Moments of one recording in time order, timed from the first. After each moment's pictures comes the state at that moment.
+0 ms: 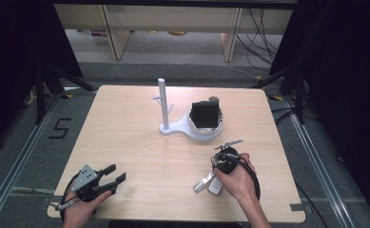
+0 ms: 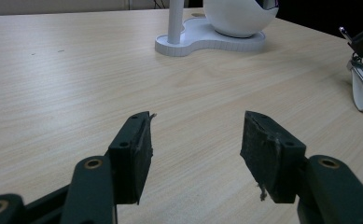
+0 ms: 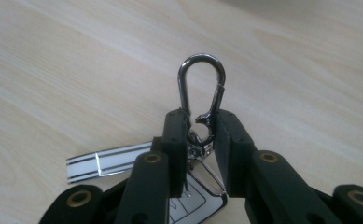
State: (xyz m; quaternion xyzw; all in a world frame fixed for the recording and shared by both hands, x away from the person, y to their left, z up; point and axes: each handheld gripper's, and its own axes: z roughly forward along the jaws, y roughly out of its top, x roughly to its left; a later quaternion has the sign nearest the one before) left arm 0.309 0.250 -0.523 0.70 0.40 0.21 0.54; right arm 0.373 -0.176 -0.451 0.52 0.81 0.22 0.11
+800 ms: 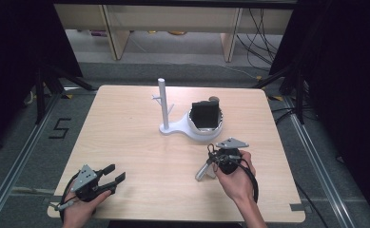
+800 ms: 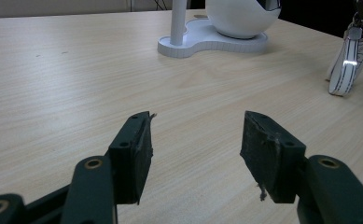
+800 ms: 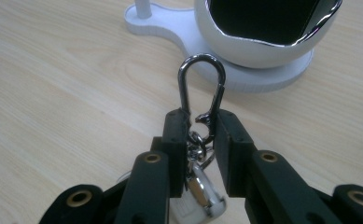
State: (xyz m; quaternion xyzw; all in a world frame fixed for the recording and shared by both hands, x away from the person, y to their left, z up) left arm 0.310 0.251 -0.523 0.70 0.40 0.22 0.55; right arm 0.361 -0.173 -0.432 0.47 0.79 0.34 0.21
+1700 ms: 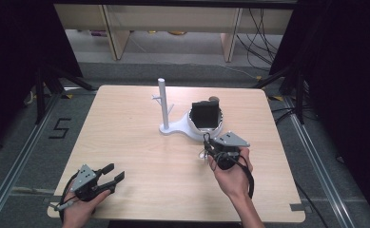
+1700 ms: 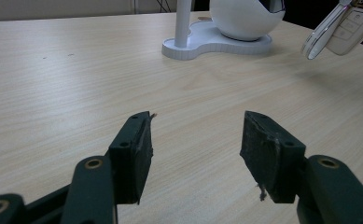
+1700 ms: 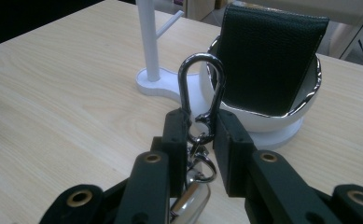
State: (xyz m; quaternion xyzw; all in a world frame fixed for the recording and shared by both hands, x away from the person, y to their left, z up) left arm 0.309 0.252 -0.522 0.70 0.41 0.23 0.54; right arm 0.362 -0.159 -0.413 0.44 0.75 0.42 0.26
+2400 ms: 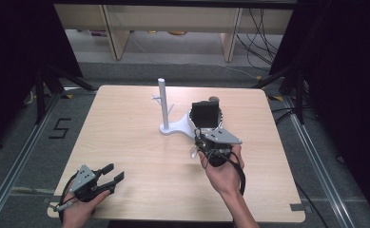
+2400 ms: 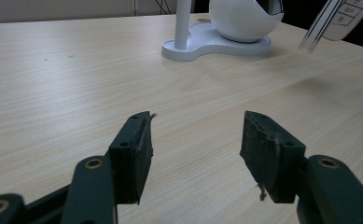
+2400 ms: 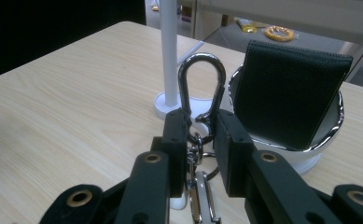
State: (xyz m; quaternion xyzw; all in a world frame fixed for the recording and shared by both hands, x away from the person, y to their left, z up) left arm 0.308 0.253 -0.521 0.70 0.41 0.23 0.54; right arm 0.364 -0.135 -0.400 0.42 0.74 0.45 0.27
